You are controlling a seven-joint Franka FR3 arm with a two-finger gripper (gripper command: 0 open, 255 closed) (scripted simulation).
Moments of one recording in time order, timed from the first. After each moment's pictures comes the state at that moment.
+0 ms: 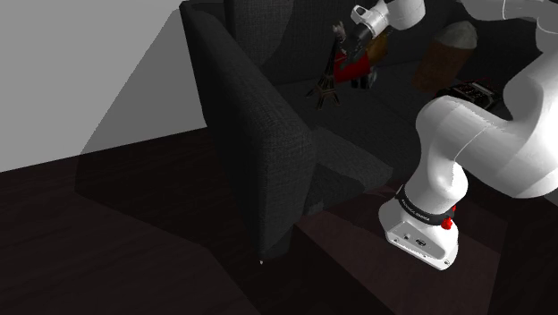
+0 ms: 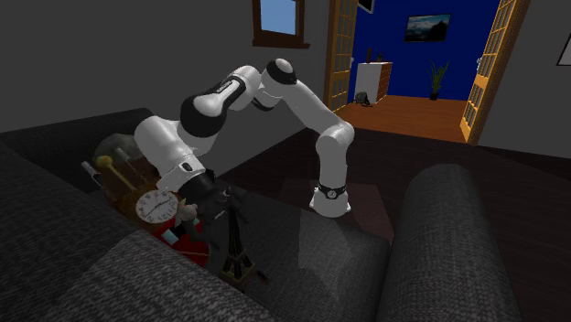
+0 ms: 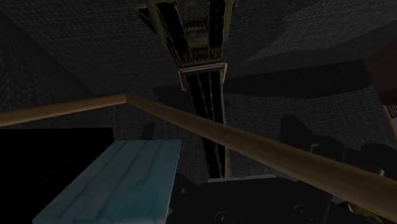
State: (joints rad) arm 1.24 -0.85 -1.75 -1.92 -0.01 1.94 -1.64
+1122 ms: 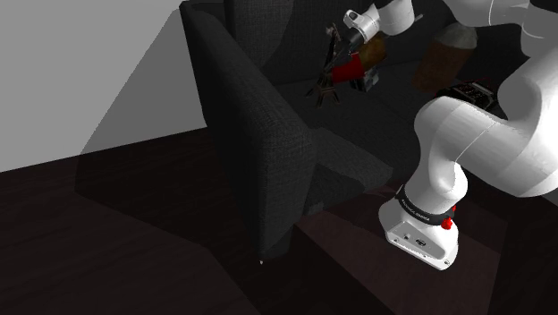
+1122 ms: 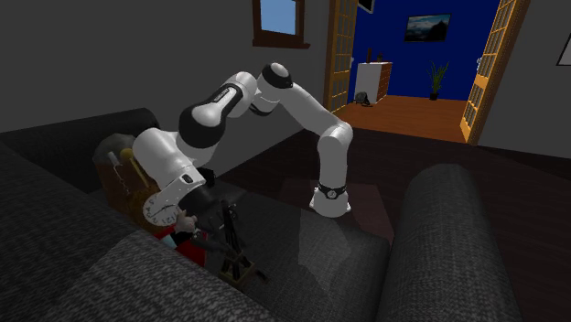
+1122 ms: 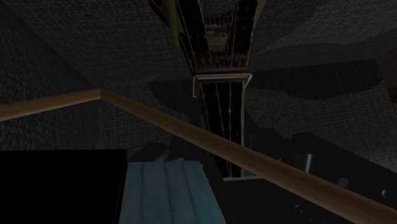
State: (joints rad) arm 1.32 -0.90 -1.79 -1.90 -0.01 1.97 -1.67
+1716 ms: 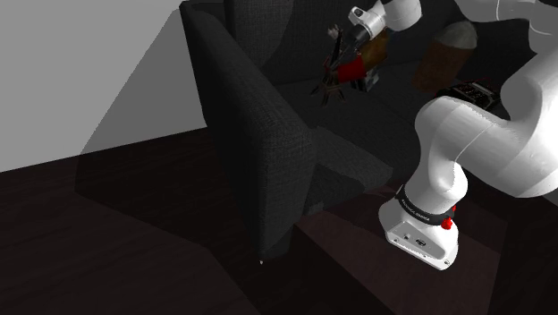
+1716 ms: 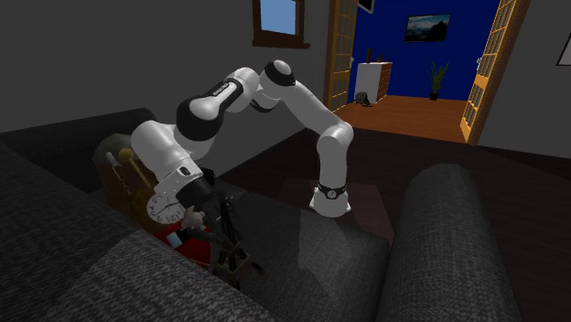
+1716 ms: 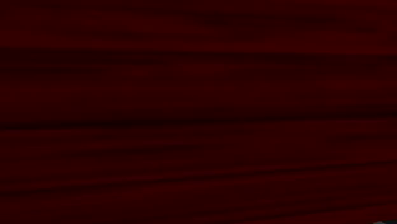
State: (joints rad) arm 1.28 -0.86 -1.78 -1.89 0.00 1.92 -1.67
